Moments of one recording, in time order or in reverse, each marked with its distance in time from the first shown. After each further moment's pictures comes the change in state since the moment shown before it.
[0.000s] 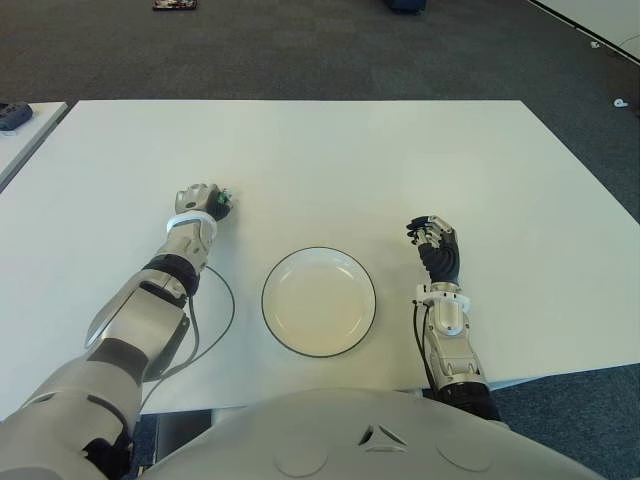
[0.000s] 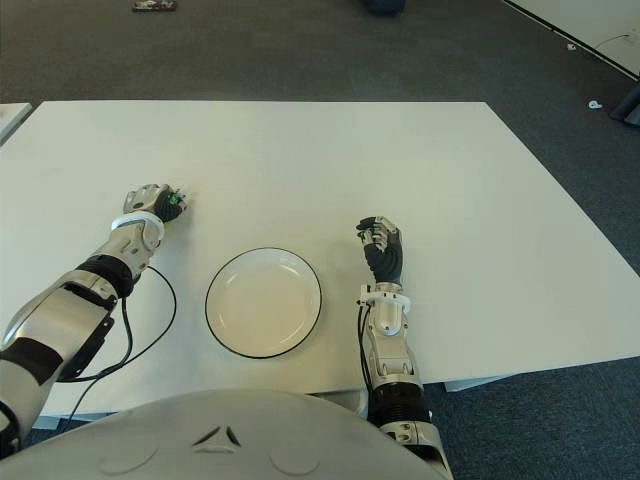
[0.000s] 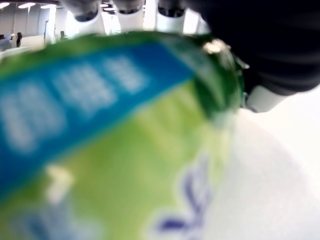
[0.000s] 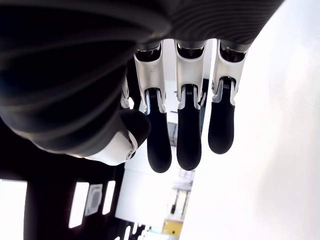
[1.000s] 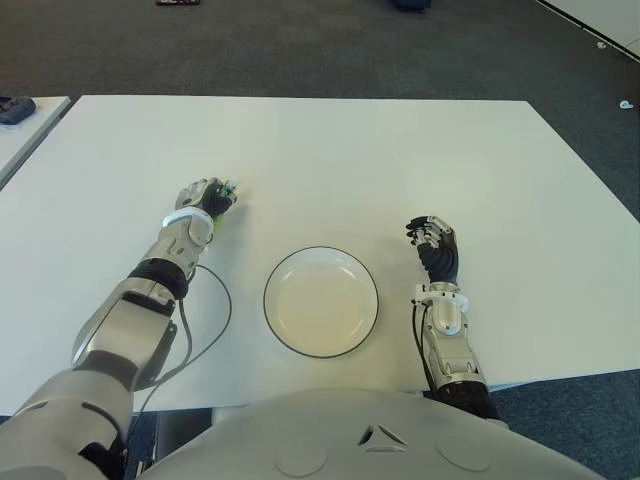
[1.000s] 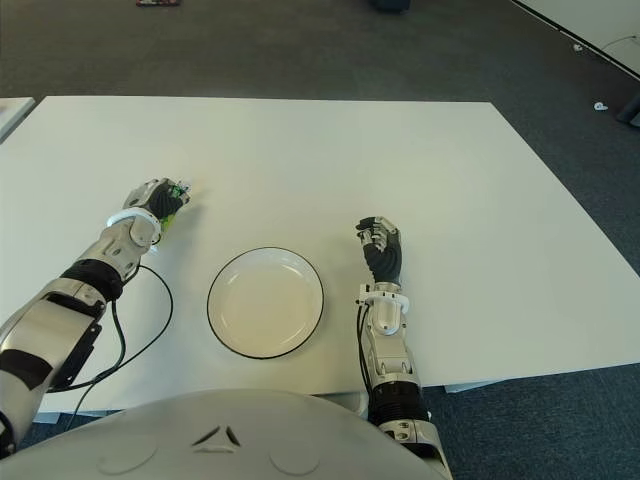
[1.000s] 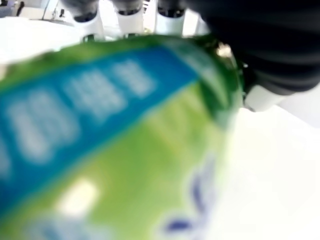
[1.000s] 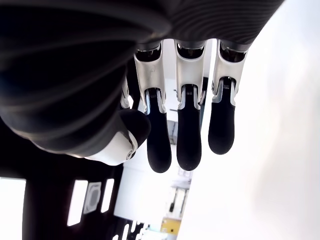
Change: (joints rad) left arm 0.083 0.055 0.116 -0.243 -0.128 -0.123 -0.132; right arm -0.007 0.001 0.002 0.018 -0.003 -0.003 -0.009
